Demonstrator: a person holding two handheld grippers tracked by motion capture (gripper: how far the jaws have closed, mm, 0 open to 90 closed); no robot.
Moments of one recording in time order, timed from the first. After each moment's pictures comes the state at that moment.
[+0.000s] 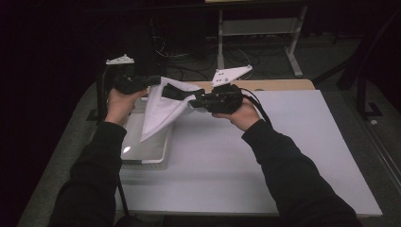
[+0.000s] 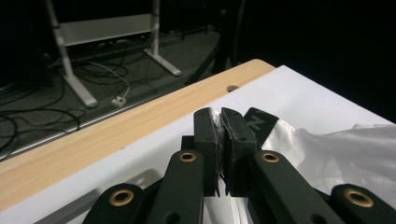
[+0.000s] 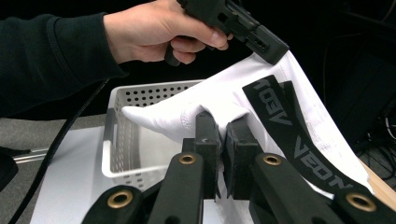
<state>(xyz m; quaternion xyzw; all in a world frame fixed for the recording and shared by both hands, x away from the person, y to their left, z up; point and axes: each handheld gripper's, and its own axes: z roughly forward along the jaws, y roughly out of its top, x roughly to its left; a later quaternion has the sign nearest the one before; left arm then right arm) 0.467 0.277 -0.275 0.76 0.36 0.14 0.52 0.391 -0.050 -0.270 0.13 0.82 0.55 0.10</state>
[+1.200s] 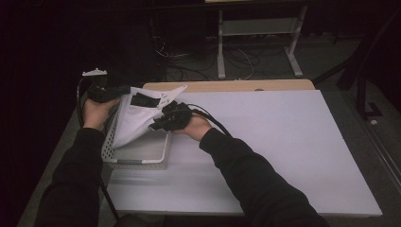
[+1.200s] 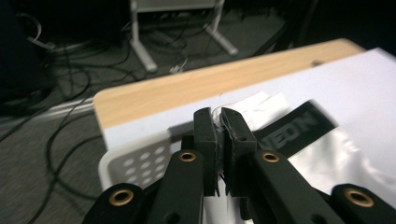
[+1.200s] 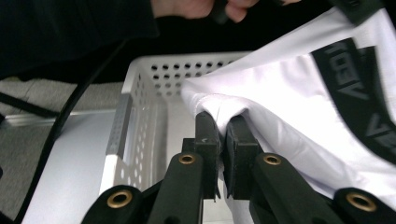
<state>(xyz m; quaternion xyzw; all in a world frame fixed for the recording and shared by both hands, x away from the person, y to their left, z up) 0.486 0.370 -0.327 0.74 0.46 0.18 0.45 0.402 0.077 -0.333 0.08 0.87 0.49 0.02</state>
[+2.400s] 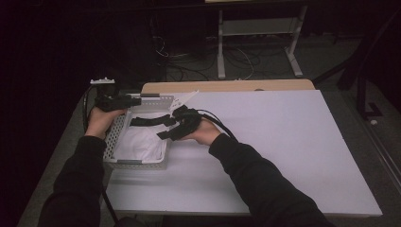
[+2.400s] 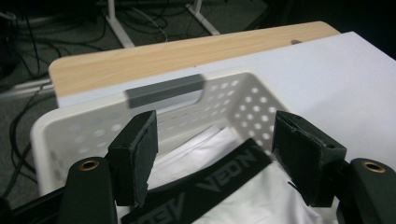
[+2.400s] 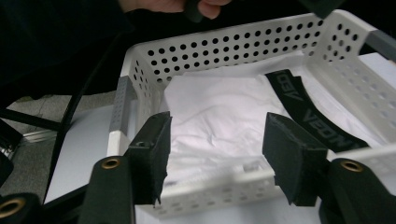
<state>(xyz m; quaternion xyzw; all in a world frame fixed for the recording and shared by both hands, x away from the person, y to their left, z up) 0.465 0.349 -0.342 0.75 0.45 0.13 0.46 0.402 0.050 -0.352 0.13 0.86 0.49 -0.01</state>
